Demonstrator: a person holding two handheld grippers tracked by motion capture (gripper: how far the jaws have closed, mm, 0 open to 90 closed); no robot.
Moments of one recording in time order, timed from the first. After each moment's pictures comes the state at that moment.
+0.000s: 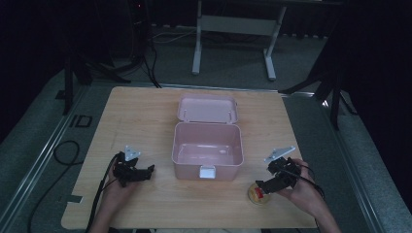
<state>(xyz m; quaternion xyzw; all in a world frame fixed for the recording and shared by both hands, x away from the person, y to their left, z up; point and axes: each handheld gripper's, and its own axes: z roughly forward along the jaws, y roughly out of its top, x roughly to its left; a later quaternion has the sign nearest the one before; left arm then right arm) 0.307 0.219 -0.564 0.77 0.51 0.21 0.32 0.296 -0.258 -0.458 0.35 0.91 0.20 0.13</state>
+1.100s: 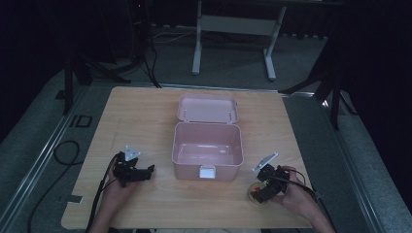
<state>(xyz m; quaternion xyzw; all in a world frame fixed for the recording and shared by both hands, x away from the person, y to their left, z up) 0.307 0.219 -0.564 0.77 0.51 0.21 0.32 0.293 -0.239 -0.488 0.32 0.93 0.13 0.07</state>
